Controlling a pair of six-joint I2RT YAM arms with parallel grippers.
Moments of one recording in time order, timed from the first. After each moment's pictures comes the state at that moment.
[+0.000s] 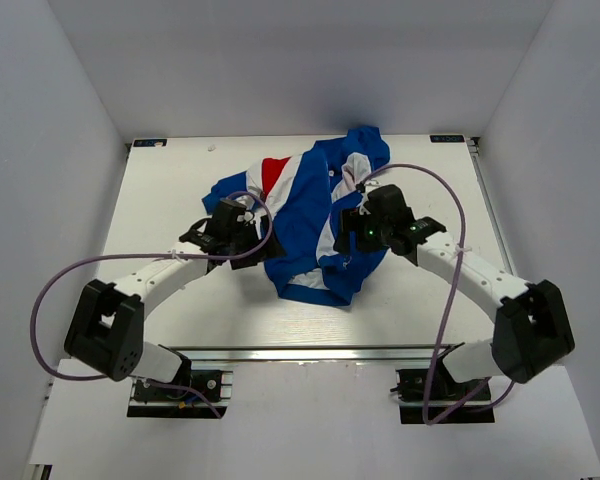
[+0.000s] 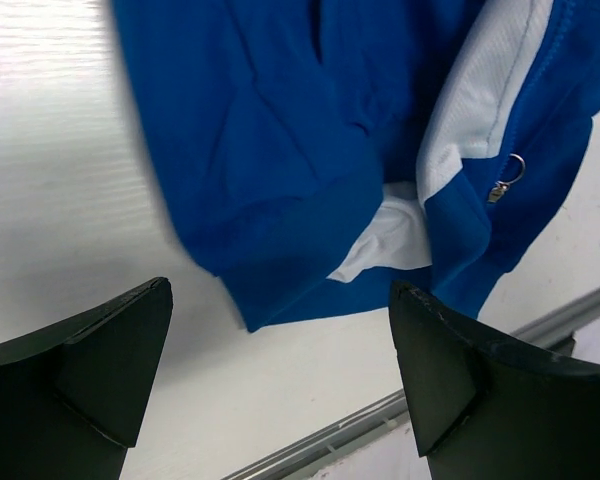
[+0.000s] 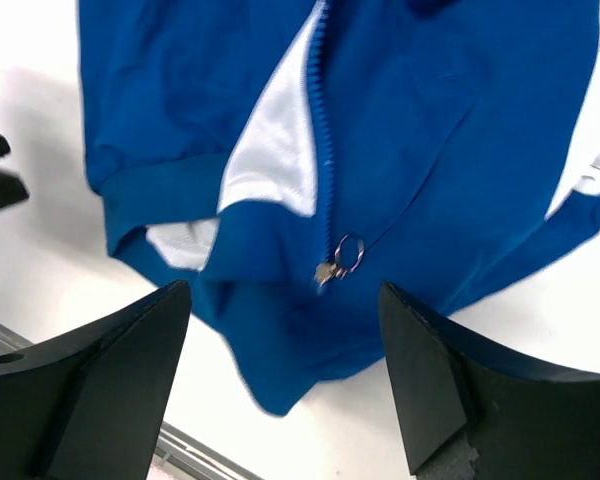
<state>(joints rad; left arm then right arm) -0.47 1.38 0.86 -0.31 0.17 -0.65 0.59 1.36 0.99 -0.41 -0.09 0.34</state>
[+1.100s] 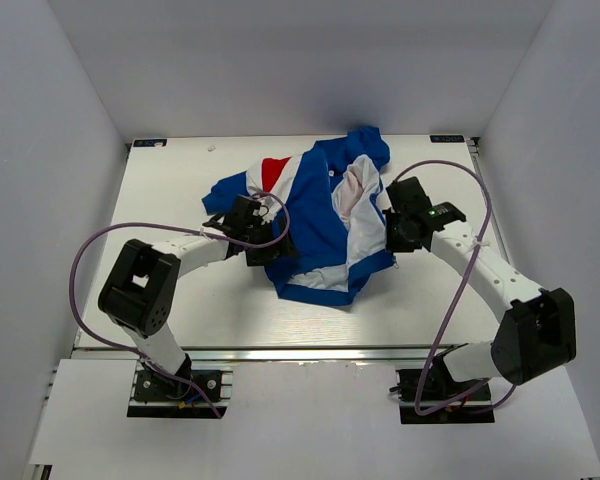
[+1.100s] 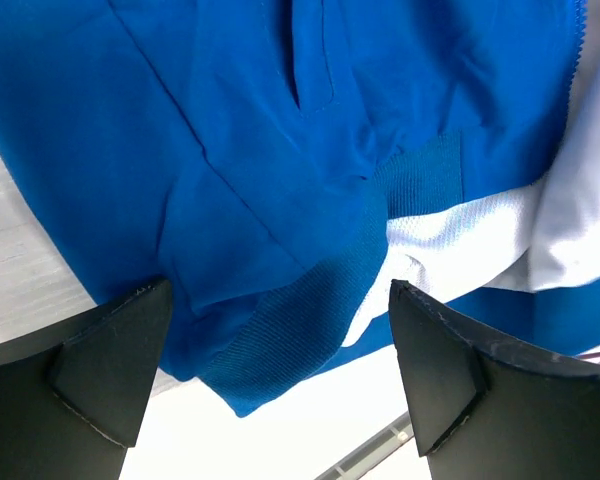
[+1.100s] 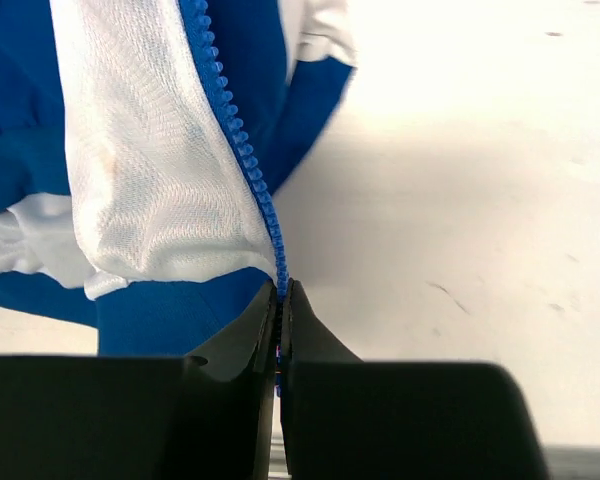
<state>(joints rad) -0.47 1.69 0.96 -0.17 0.34 -0.59 0.44 1.38 1.09 -0.75 0.13 0.34</state>
